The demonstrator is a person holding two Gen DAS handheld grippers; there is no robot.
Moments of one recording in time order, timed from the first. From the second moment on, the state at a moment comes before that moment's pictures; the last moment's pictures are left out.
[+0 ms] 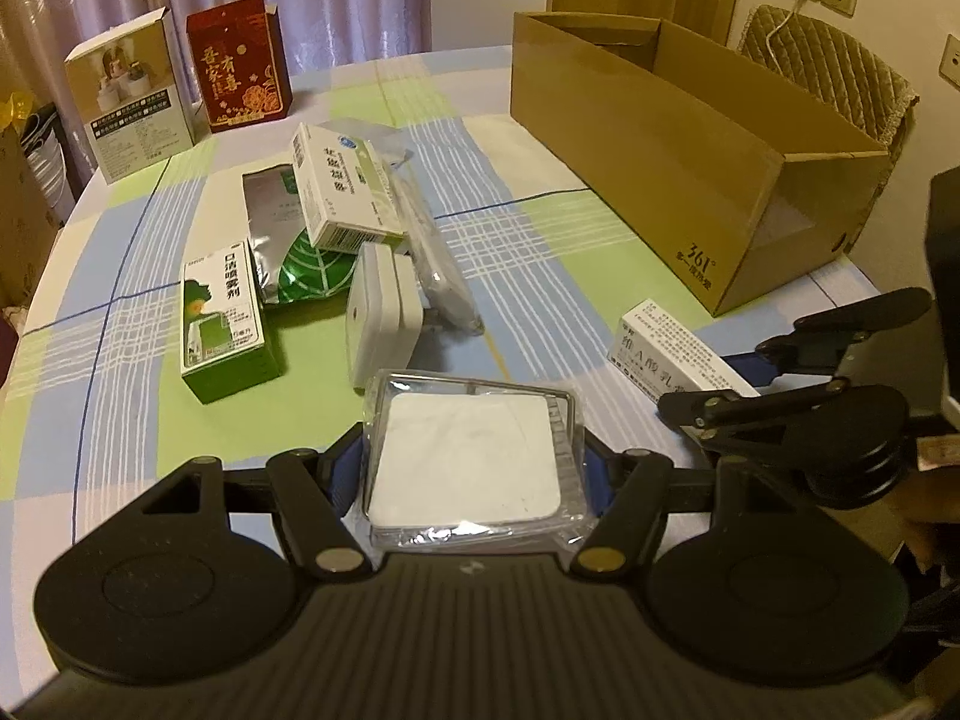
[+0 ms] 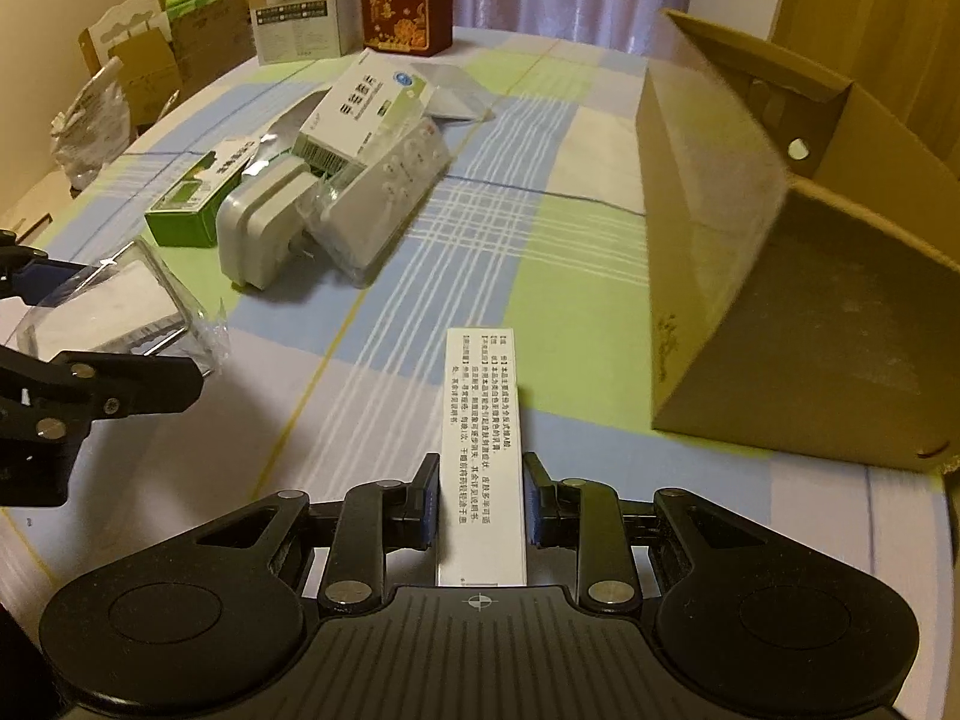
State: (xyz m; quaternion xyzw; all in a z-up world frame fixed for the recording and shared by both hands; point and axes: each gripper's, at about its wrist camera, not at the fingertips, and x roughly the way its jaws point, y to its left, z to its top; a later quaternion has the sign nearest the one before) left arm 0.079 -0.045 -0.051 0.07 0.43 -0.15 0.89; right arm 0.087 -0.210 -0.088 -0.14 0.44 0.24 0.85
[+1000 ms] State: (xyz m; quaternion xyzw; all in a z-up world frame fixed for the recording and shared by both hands) left arm 0.075 -0.083 0.002 0.09 0.37 -0.18 0.91; right arm 0.073 -0.247 0.019 -0.09 0.33 0.22 0.91
